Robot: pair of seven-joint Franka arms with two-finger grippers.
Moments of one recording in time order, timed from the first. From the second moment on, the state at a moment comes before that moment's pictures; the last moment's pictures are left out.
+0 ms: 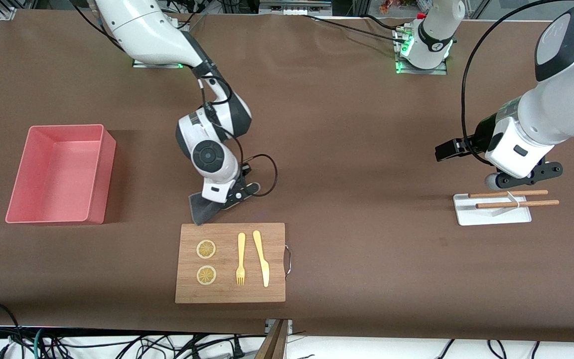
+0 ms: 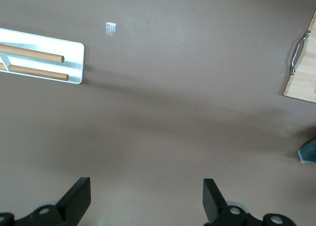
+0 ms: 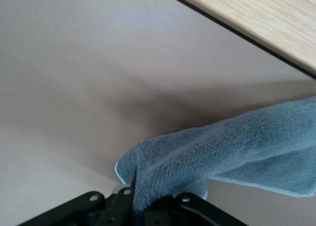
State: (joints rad) left arm 0.24 0.35 -0.55 -1.29 0.04 1.46 -0.54; right arm 0.59 0.70 -0.01 -1.57 0.11 2.15 0.05
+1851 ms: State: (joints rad) left arm 0.26 0.35 -0.55 -1.29 0.04 1.43 -0.51; right arm 0.16 0.53 -0.06 -1.67 0.05 1.89 -0.61
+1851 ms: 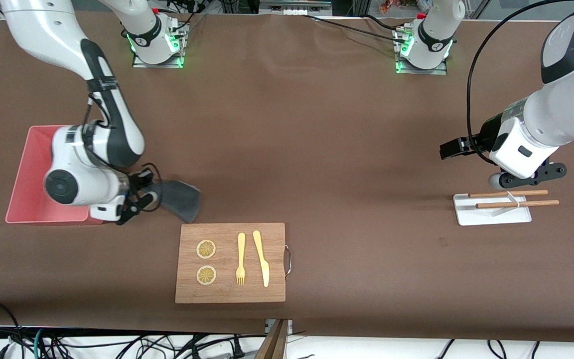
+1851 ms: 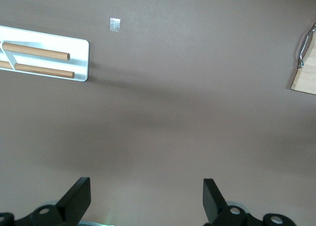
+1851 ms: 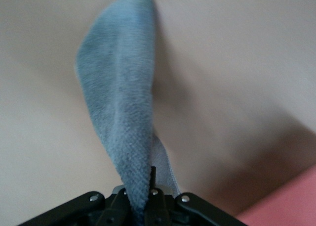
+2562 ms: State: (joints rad) left arm 0.26 0.35 -0.55 -1.29 0.04 1.43 -0.51; right arm 0.11 0.26 -0.07 -1.53 -0.12 1.47 -0.73
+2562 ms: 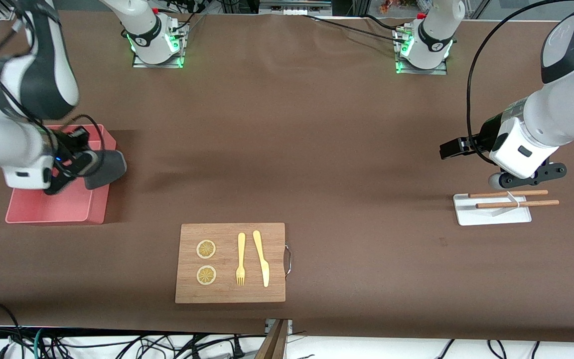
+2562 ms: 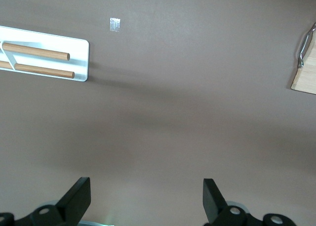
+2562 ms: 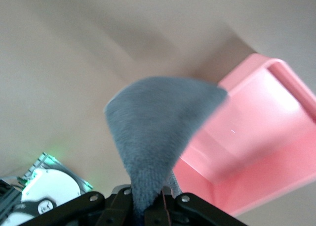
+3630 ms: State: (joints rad) left arm 0.29 0.35 -0.54 -1.29 0.04 1.43 -0.25; right arm -0.14 0.39 -0.07 -1.78 -0.21 1.89 -0.86
